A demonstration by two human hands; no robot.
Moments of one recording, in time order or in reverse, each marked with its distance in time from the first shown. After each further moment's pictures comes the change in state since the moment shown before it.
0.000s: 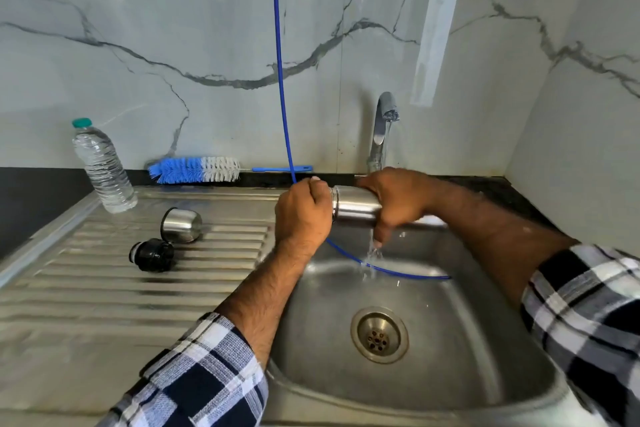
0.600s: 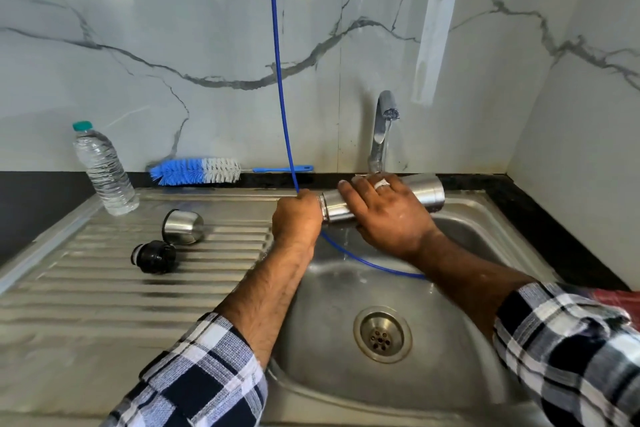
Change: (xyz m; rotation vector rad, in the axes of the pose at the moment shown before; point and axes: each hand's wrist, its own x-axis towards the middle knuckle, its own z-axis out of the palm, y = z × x) left_hand 0.007 -0.012 0.010 -0.176 -0.069 -0.664; right_hand -0.002 -0.010 0.077 -0.628 0.837 -0.241
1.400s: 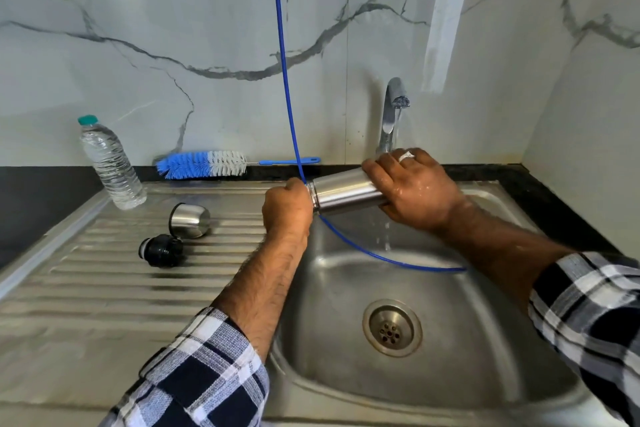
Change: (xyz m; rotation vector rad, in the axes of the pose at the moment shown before) left_hand 0.019 -0.006 -0.016 -0.119 0.046 0.033; right_hand 0.002 0.041 0.006 -0.001 -0.054 -0.011
